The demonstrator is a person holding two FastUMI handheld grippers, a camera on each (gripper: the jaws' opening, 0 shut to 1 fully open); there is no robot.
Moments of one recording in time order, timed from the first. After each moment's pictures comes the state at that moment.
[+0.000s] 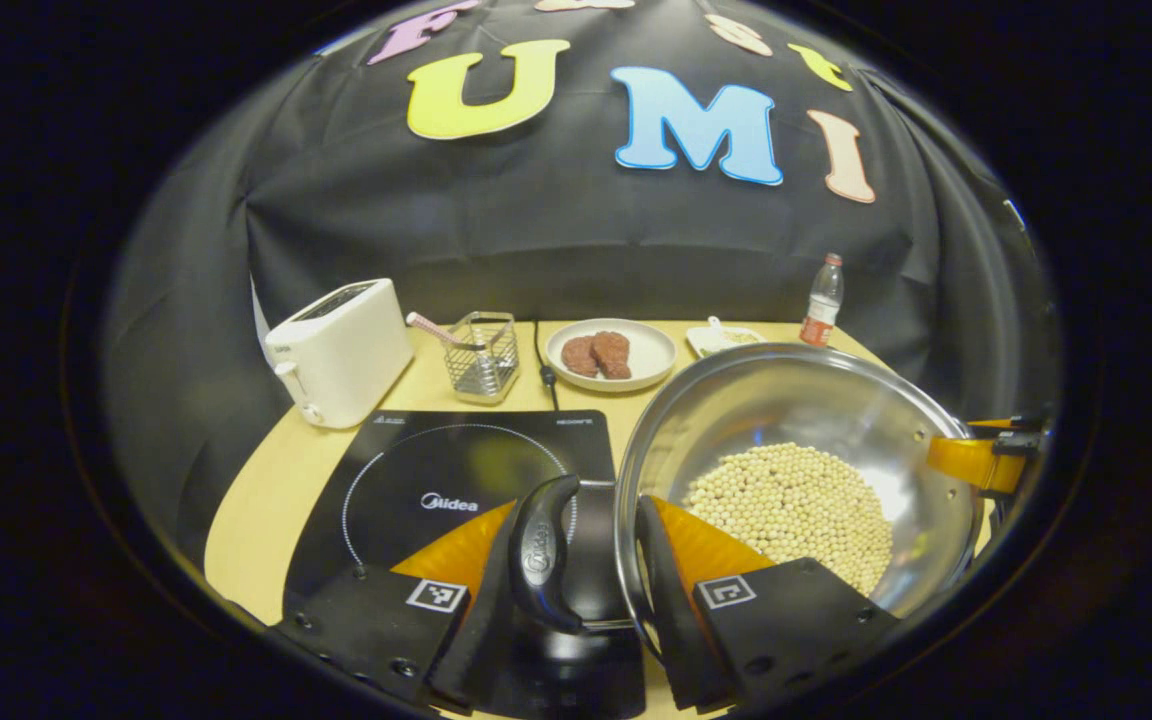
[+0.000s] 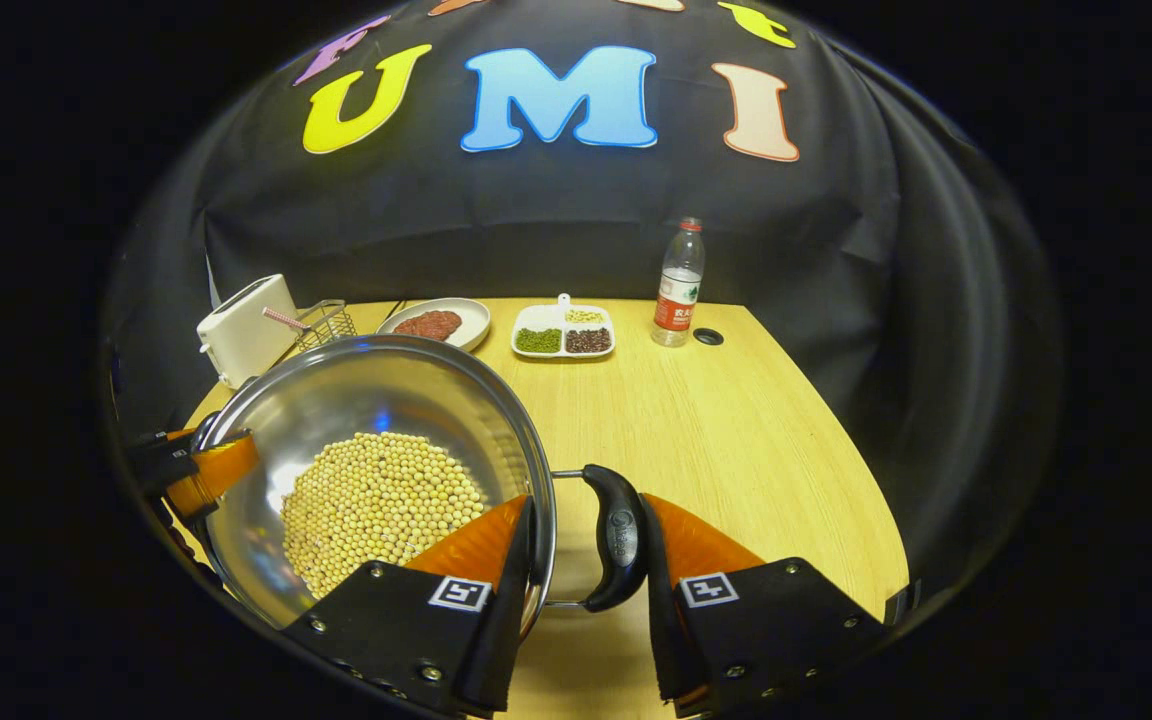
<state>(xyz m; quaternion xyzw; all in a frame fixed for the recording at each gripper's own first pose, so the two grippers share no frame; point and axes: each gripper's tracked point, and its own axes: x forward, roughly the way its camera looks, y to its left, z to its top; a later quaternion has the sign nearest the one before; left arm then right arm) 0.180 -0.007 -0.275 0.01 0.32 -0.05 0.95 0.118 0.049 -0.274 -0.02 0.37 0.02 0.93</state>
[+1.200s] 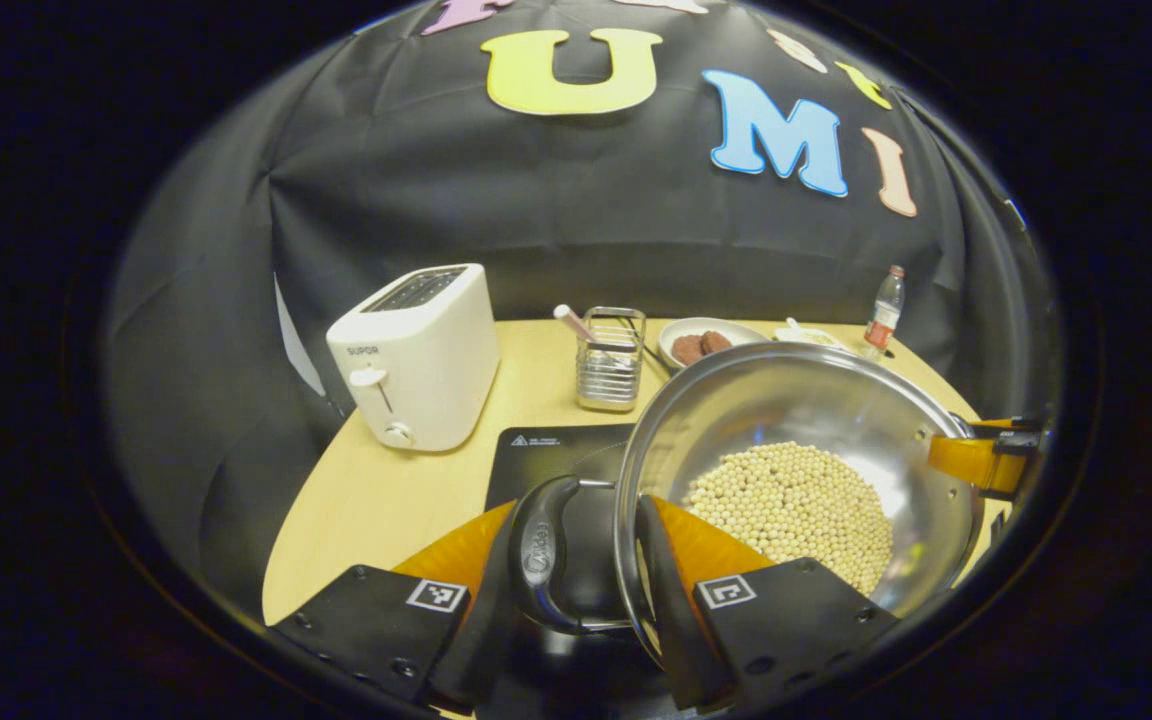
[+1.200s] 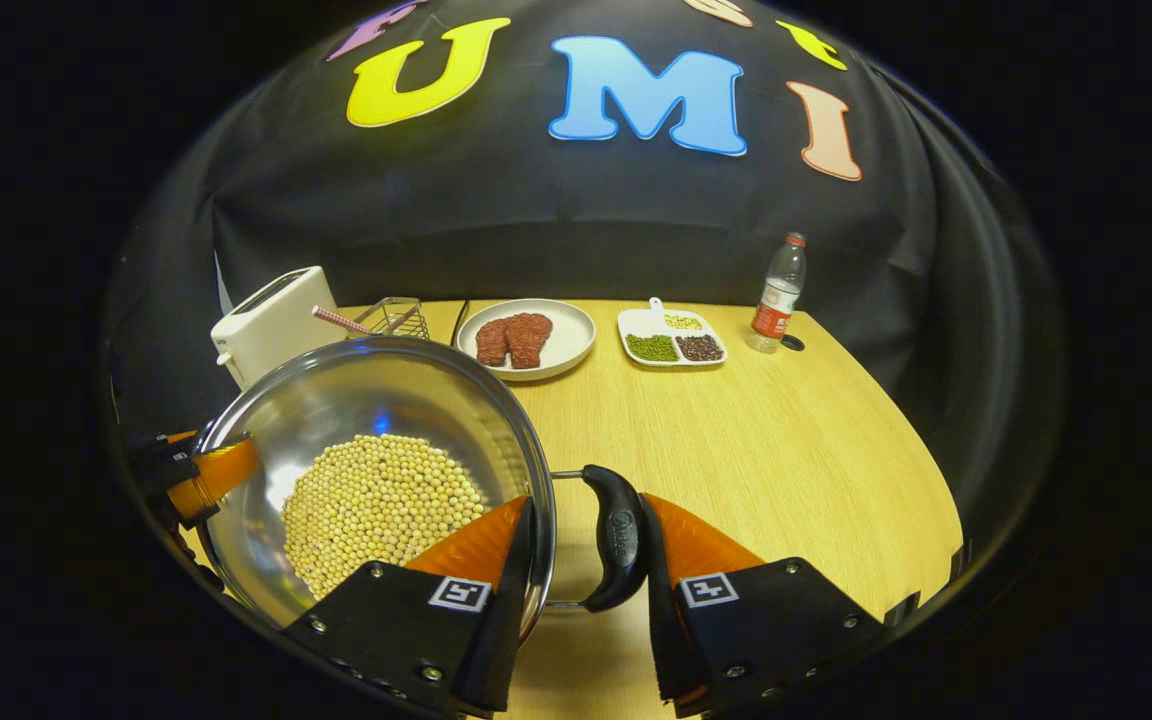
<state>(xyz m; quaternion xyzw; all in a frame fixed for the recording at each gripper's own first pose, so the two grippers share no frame) 0.233 0.173 -0.291 0.02 0.33 -0.05 0.94 0.148 0.216 -0.281 -0.01 0.39 0.02 0.92</state>
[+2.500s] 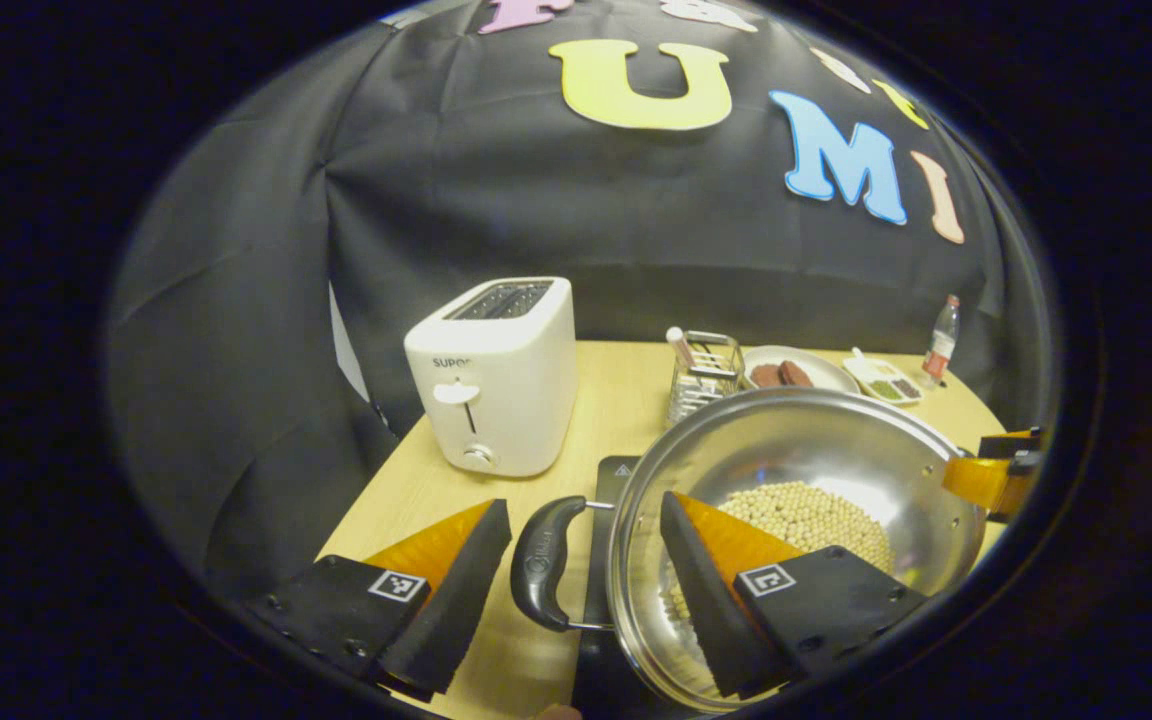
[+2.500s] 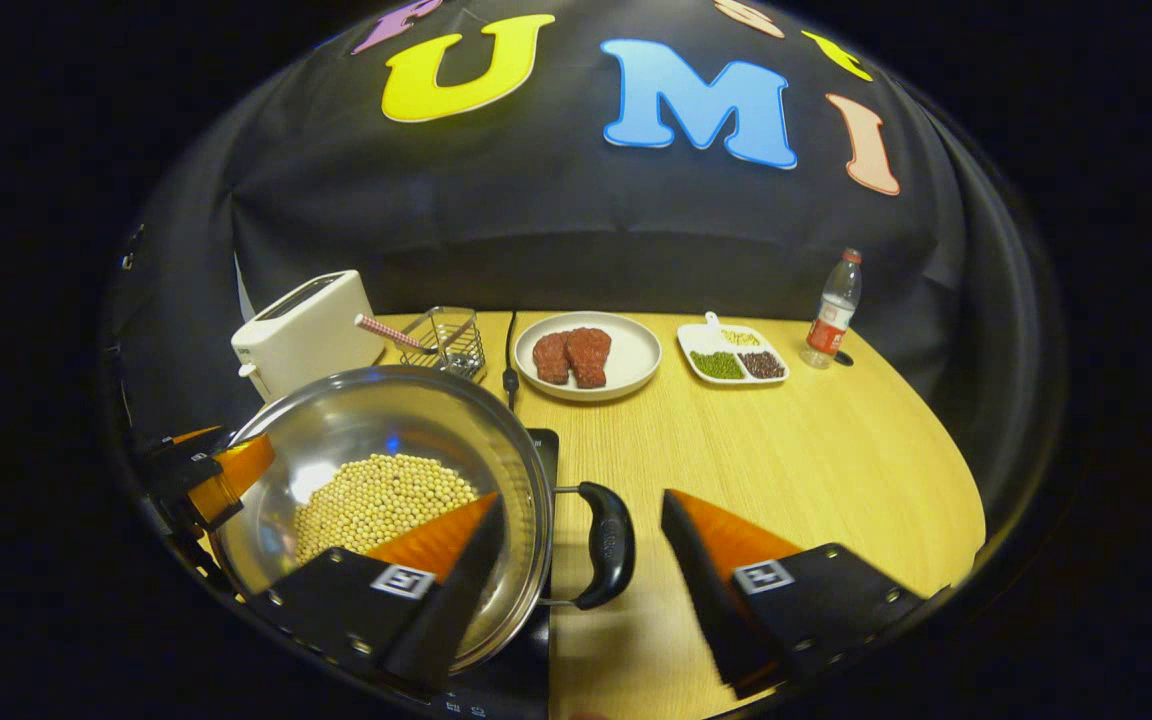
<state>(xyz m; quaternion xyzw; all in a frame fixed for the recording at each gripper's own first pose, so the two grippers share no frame) 0.259 0.242 -0.280 0.01 0.28 0.02 0.96 0.170 0.263 -0.266 -0.01 0.34 0.05 0.94</state>
